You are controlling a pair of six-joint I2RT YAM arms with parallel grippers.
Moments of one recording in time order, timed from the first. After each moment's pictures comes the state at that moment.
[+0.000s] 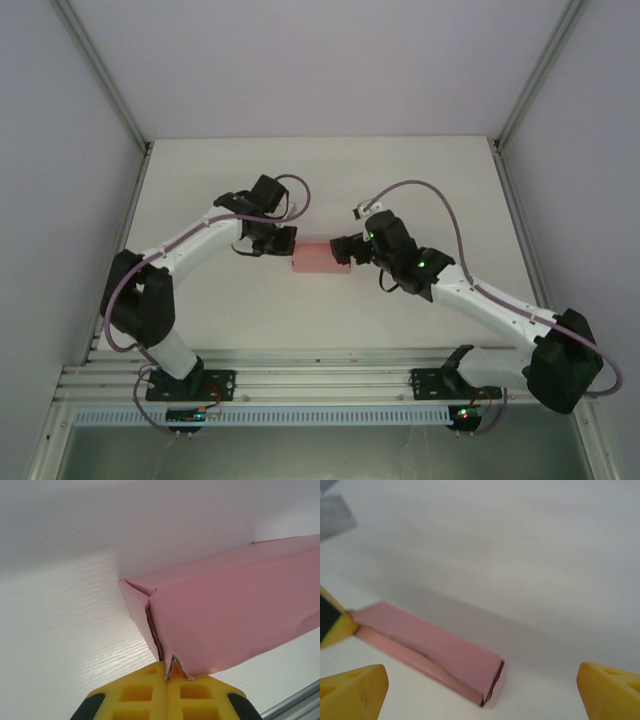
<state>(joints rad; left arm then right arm) -0.57 1.64 1.27 -0.84 0.24 -0.36 0.71 1.21 0.85 -0.23 0.17 0.30</state>
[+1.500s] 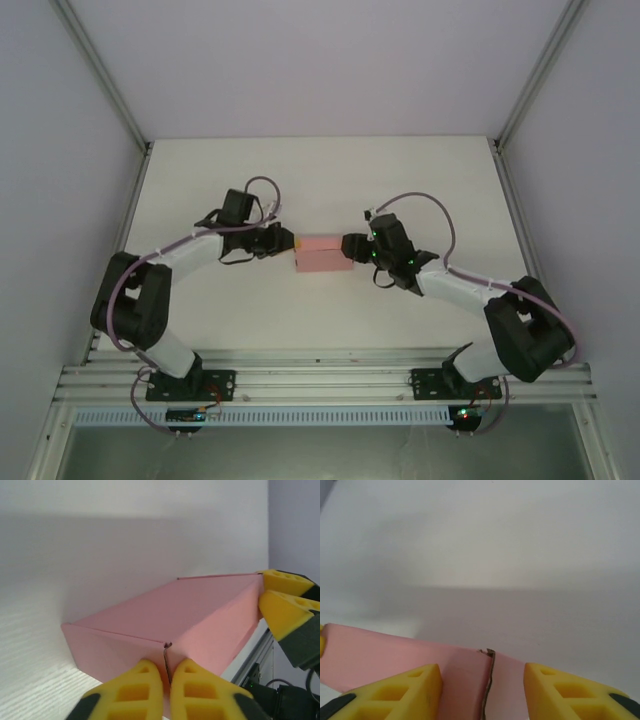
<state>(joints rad) -0.38 1.60 0.88 -0.15 0.71 -0.59 0.59 1.42 0.64 0.18 -0.06 0.53</state>
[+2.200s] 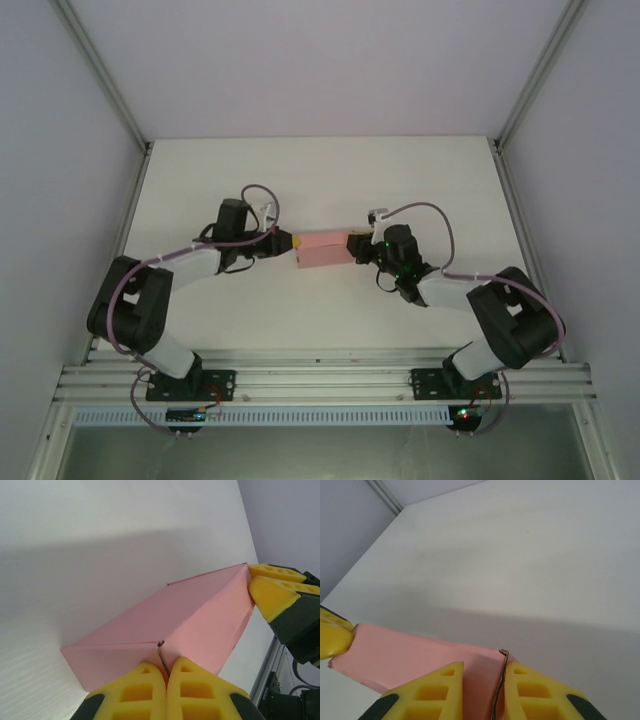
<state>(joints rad) -0.38 1.58 0.76 0.10 0.69 -0.55 0.54 1.49 0.51 0.58 -0.13 0.43</state>
